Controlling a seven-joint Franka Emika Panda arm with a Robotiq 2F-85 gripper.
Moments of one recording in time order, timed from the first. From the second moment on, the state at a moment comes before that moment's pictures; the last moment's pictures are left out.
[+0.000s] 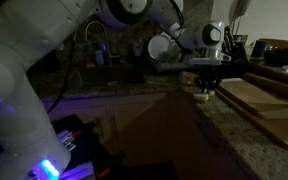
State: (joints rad) arm -0.17 0.94 -0.11 -1.10 -0.15 1.82 -0.22
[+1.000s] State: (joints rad) arm -0.42 0.83 -0.15 -1.31 -0.02 2.00 -0.23
